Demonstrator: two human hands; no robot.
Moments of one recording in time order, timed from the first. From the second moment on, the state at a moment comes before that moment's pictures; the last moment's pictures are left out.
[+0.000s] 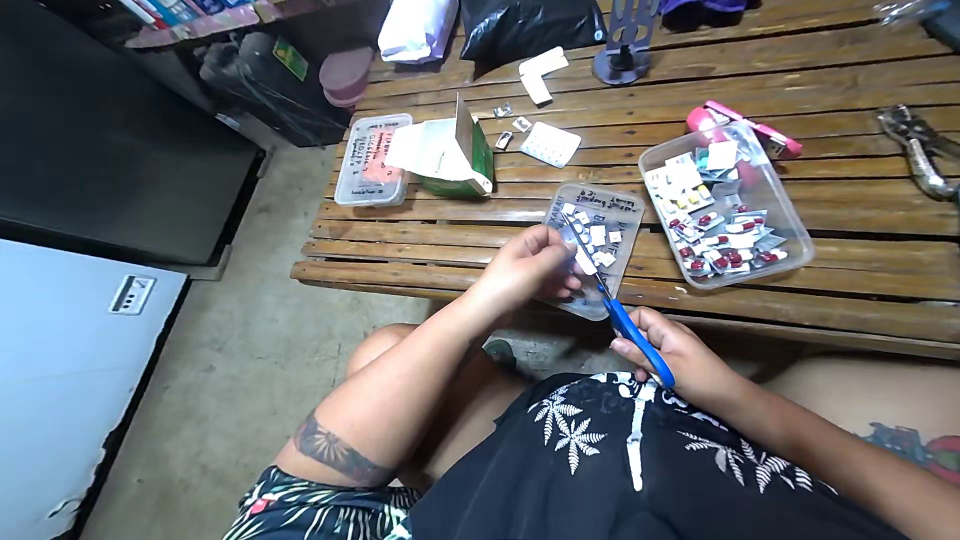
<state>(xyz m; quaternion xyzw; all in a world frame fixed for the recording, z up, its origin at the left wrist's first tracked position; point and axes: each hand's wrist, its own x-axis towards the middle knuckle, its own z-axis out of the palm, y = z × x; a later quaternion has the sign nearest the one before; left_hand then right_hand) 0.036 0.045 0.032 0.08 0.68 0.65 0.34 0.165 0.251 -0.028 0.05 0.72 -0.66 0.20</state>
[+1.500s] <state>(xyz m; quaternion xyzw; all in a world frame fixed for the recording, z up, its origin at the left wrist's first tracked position) 0.032 0.030 0.040 0.23 0.70 0.58 0.34 0.171 0.266 -0.023 -0.01 0.66 -0.70 0.27</state>
